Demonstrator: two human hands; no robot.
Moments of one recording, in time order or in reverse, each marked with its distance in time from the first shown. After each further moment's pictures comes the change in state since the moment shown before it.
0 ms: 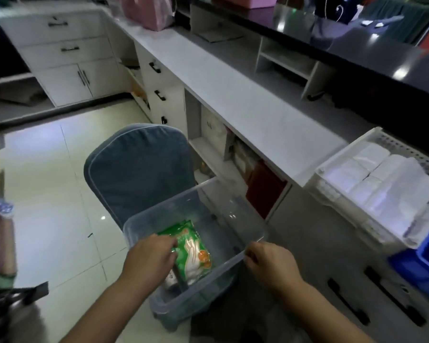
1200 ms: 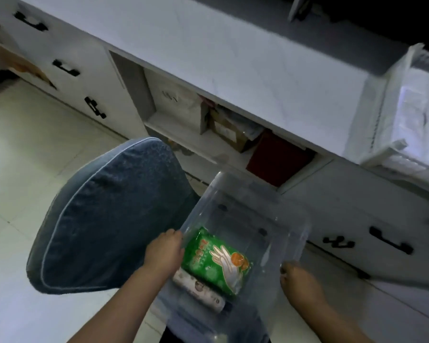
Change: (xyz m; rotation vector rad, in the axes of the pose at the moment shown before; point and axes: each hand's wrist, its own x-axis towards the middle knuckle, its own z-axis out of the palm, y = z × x) left_hand 0.265 -0.154 0.088 0.111 -0.545 0.250; right_hand 0.130 -0.032 0.151 0.171 -0.348 0.884
